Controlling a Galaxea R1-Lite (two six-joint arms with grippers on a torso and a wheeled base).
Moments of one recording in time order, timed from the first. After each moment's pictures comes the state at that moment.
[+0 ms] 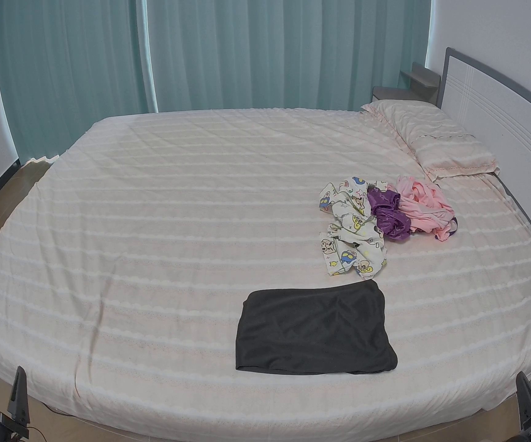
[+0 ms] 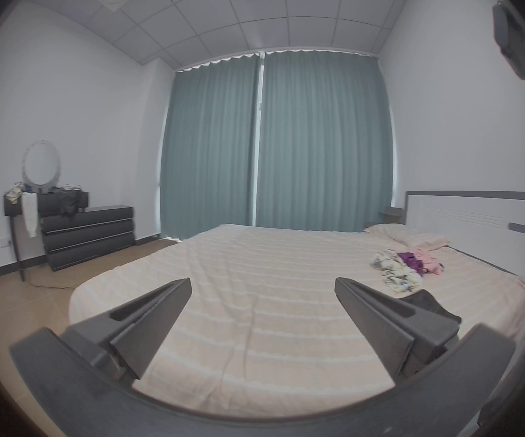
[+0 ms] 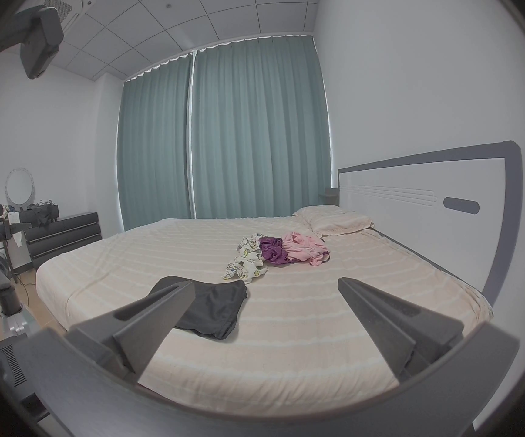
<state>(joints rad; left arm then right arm) -0.01 0.03 -0.02 -0.07 0.16 -0.05 0.01 0.01 -0.02 0.00 0.05 0.02</state>
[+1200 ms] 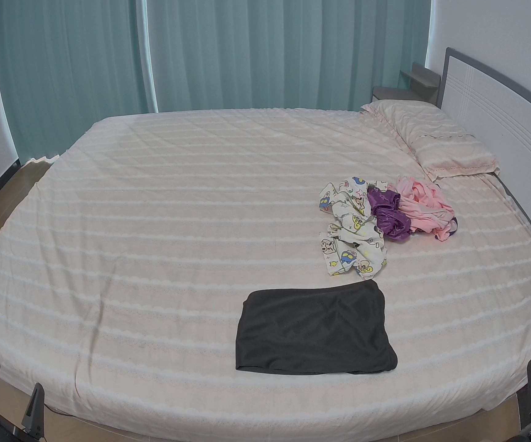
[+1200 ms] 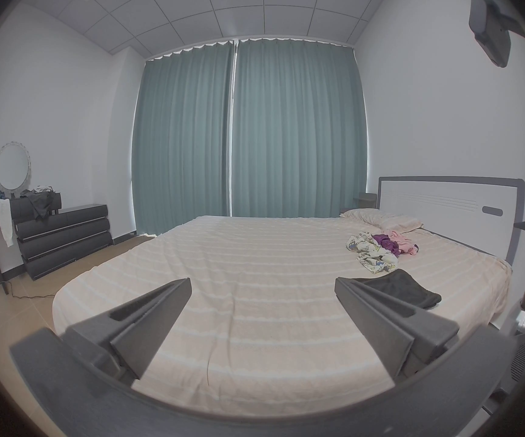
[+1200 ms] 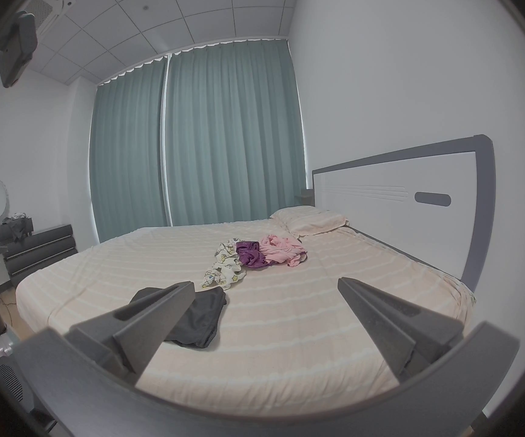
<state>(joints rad) 0.00 0.01 -0.02 0.00 0.03 -0.01 0.00 0.01 -0.02 -0.02 -0.09 0.07</state>
